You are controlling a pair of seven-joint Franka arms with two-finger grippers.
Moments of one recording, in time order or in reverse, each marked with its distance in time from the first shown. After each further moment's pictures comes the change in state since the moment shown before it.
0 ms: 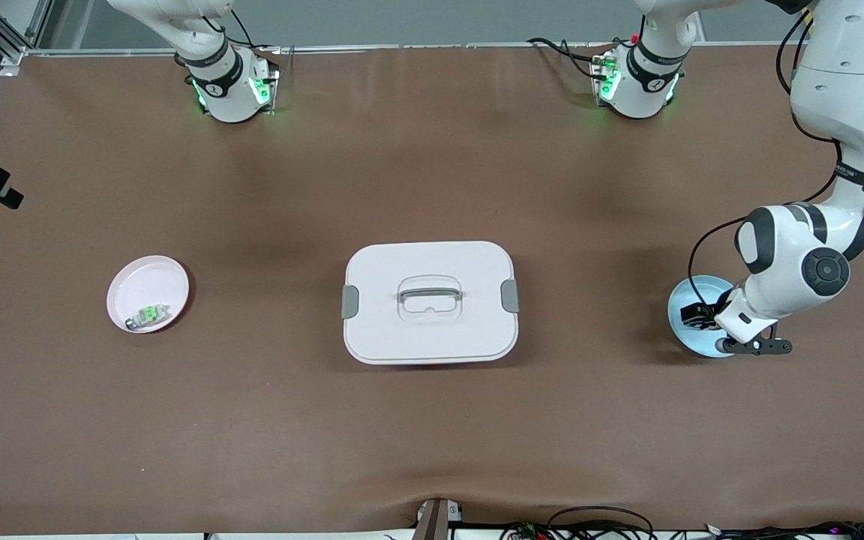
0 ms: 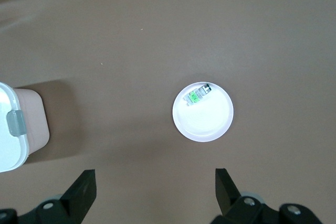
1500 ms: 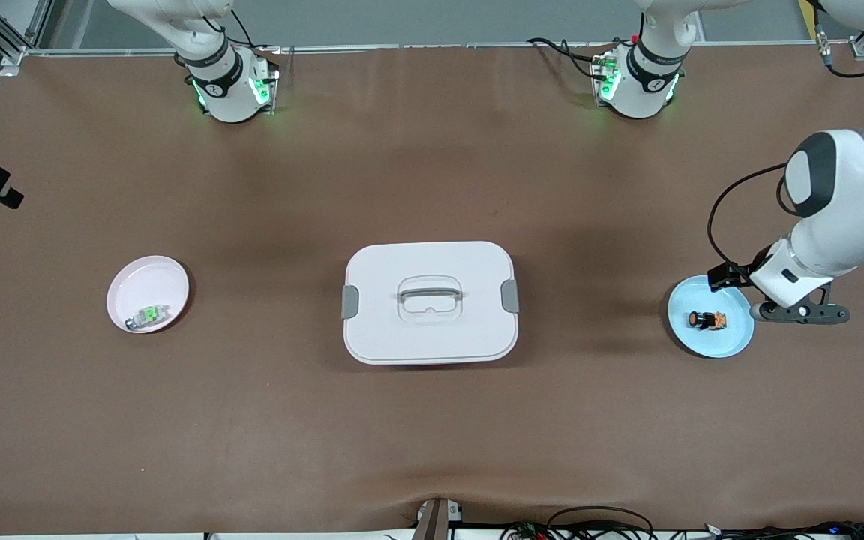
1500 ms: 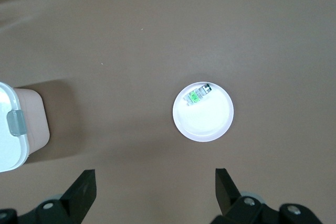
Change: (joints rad) left arm -0.059 -0.304 -0.006 0.008 -0.015 -0.322 -0.003; right arm 0.000 0.000 0.000 0.000 0.001 0.000 0.000
